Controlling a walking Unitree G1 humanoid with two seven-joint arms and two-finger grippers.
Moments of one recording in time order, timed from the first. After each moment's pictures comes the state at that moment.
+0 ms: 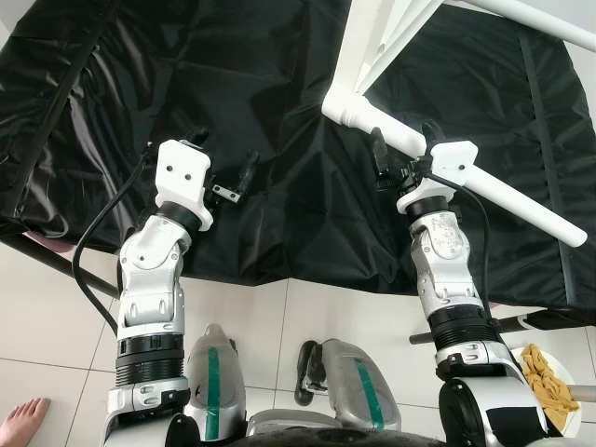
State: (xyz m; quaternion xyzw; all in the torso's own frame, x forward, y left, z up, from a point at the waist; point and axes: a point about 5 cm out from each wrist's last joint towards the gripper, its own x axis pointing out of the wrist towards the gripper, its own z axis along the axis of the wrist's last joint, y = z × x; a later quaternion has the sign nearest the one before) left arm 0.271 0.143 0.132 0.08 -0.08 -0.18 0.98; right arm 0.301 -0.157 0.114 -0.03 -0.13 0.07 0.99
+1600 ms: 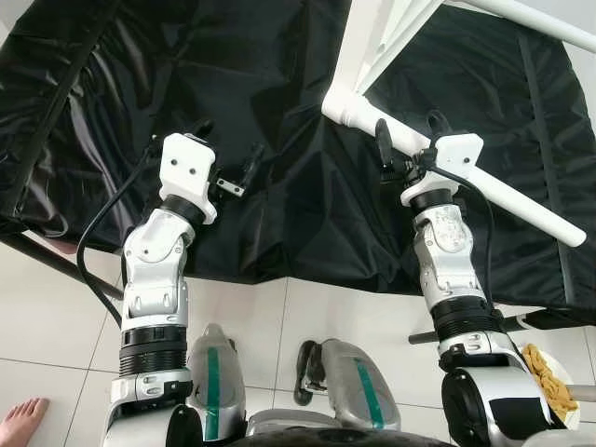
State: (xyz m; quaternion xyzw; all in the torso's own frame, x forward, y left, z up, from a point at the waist) left arm 0.278 0.139 0.135 0.08 -0.10 -0.19 0.97; right arm 0.308 -0.161 0.122 -0.04 -0.15 0.06 0.99
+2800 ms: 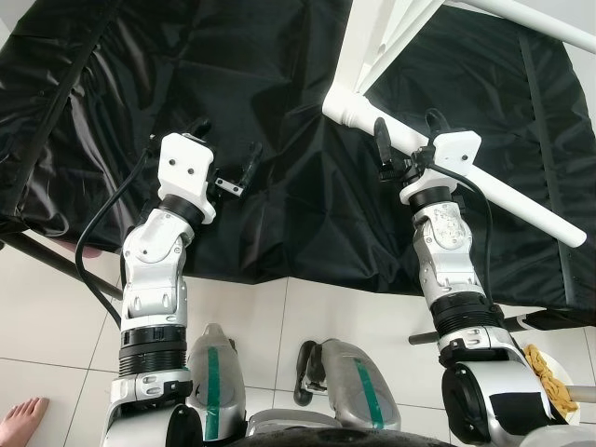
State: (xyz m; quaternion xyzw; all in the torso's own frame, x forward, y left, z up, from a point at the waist) left arm 0.277 0.140 0.135 0.08 -0.10 -0.19 0.97; right arm 0.311 -0.160 0.121 -0.04 -0.15 0.07 0.99
